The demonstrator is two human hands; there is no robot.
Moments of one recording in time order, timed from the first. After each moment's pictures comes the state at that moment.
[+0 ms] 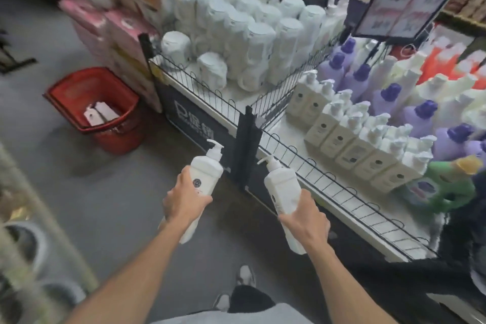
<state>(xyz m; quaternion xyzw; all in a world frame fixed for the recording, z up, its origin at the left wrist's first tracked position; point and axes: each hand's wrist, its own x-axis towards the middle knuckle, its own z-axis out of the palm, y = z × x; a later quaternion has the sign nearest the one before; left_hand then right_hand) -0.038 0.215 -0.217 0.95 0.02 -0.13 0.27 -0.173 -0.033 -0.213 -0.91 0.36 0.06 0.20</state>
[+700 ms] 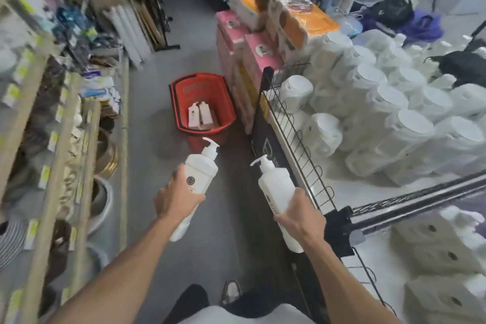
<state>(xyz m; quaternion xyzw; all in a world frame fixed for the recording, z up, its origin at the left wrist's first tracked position) 0.191 0.353 -0.212 0.93 0.28 -0.05 0.24 0.214 0.063 -0.206 -0.98 0.07 0.14 0.15</state>
